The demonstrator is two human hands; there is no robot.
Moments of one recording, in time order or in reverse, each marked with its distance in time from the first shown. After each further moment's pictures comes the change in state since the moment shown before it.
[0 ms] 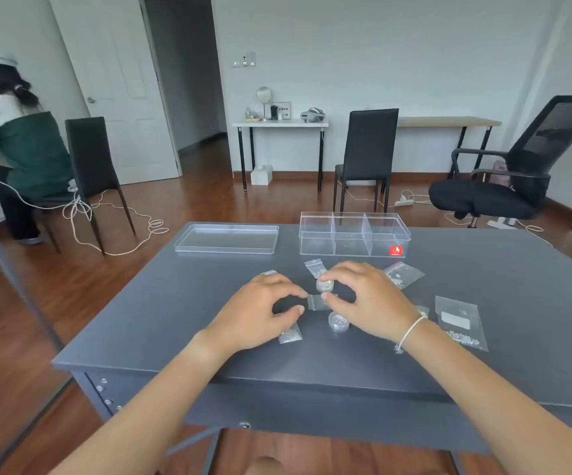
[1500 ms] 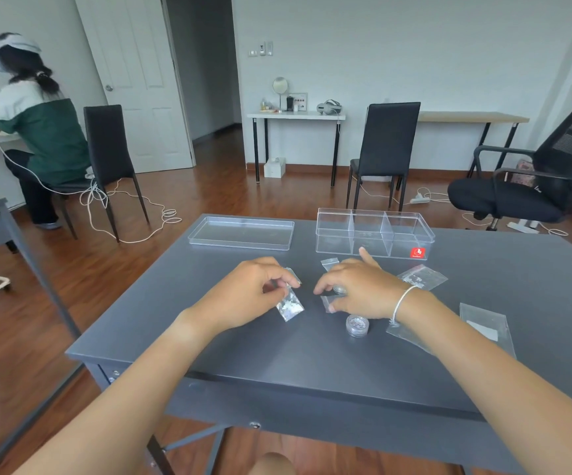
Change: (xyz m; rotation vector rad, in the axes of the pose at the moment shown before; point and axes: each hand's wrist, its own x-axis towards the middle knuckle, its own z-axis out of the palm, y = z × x) left_hand 0.005 -0.018 -0.030 -0.177 0.018 -0.094; right_hand 0.048 -0.007 0.004 -0.280 -0.404 -0.072
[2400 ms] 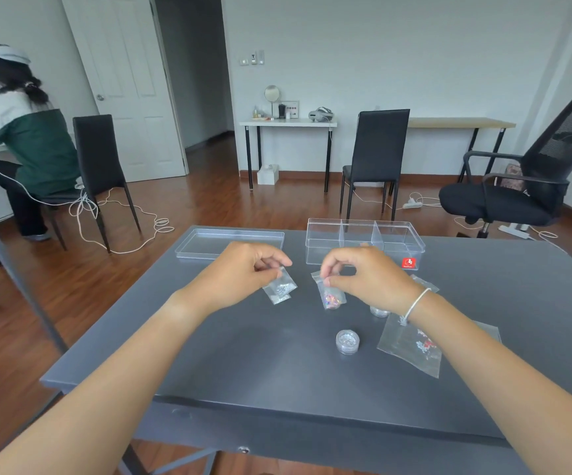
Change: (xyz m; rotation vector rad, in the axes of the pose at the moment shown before) left_hand 0.038 0.008 -0.020 -0.050 0.053 -0.003; right_hand -0.007 0.014 -0.022 0.496 0.375 -0.027
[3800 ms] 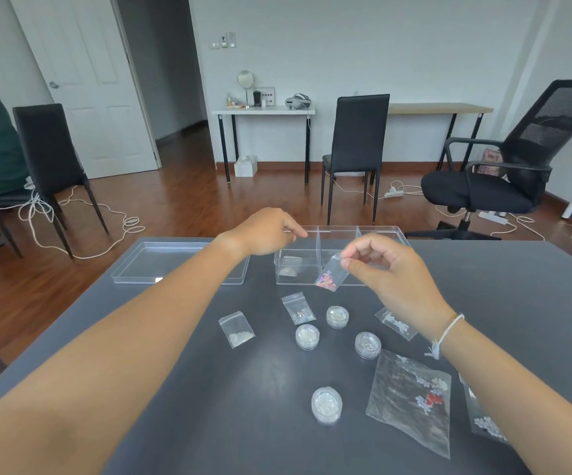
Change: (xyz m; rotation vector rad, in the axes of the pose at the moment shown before) left_hand 0.183 -0.032 0.047 0.280 -0.223 0.026; right_hand 0.016 0.054 -0.023 0.374 0.363 0.127
